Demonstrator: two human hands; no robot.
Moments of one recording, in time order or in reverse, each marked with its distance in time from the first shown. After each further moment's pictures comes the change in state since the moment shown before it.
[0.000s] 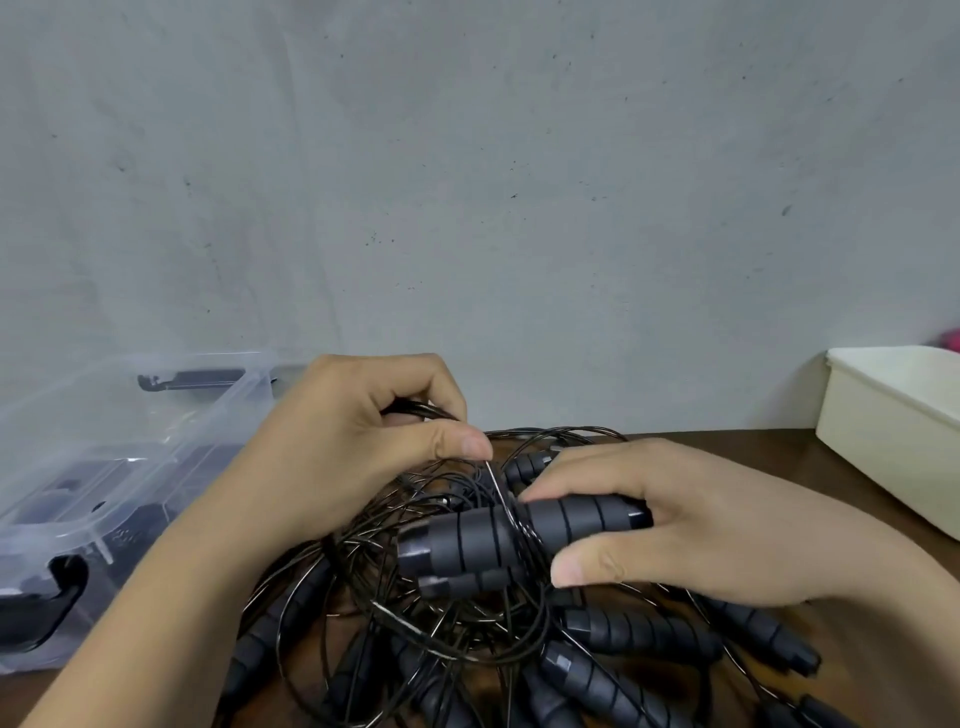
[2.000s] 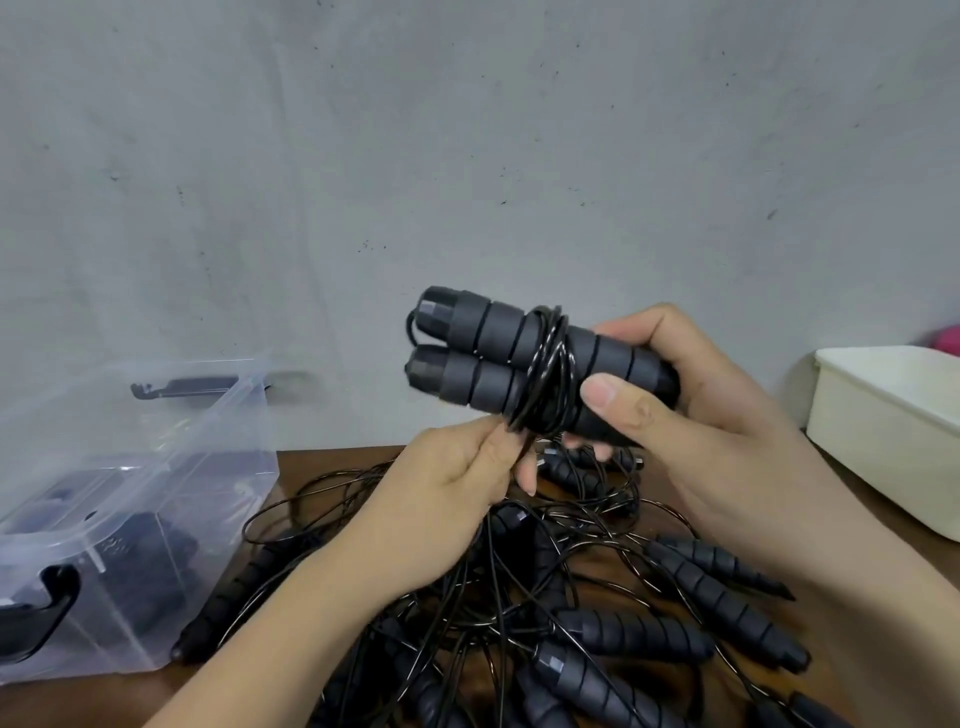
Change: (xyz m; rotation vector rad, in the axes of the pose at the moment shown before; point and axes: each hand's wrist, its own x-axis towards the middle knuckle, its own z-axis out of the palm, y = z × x) left_hand -0.001 -0.024 0.065 -0.081 -0.123 -0.086; right_hand 0.001 -0.002 0.008 0.509 0.613 -0.220
